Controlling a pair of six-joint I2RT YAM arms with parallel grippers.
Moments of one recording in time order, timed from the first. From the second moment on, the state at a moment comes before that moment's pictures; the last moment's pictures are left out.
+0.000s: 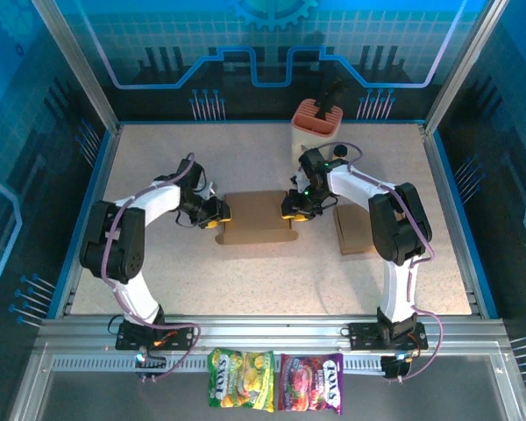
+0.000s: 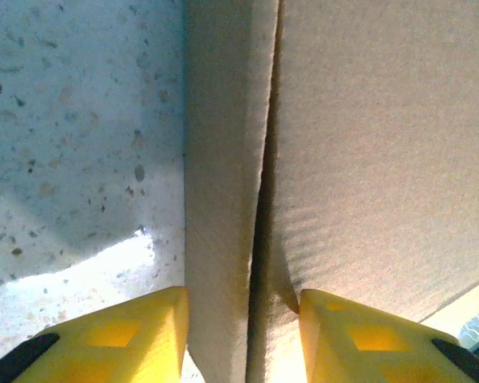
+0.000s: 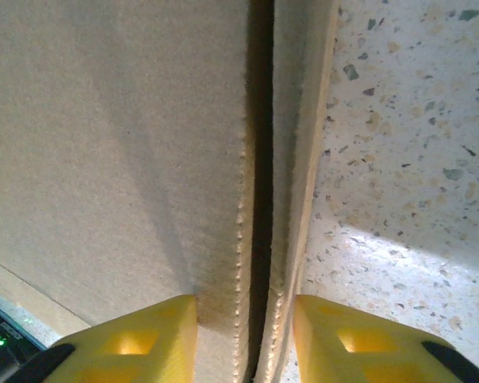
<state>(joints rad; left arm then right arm) -0.16 1.75 1.07 -0.61 0.51 -0.44 0.41 1.99 1.43 -0.79 -0.48 0.41</state>
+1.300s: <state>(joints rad) -0.16 1.69 0.96 -0.52 0.57 -0.49 0.40 1.91 1.29 -0.72 -0.48 0.34</state>
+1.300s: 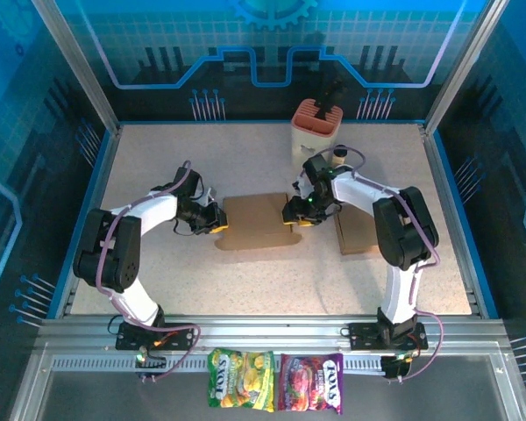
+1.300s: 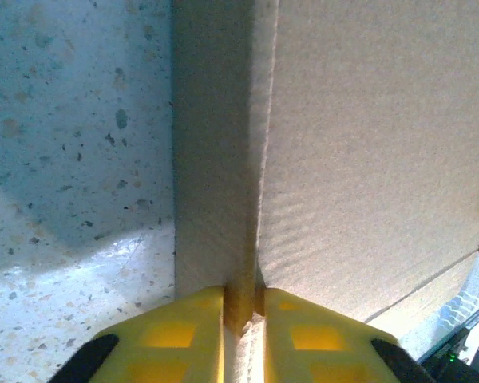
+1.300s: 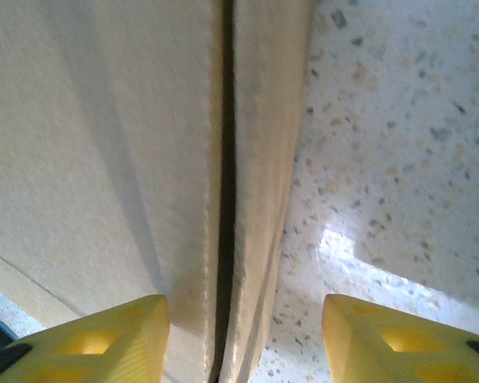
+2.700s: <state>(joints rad) -0.06 1.71 0.88 -0.39 0.73 -0.48 0.35 1.94 1.10 0.07 -0.94 0.80</state>
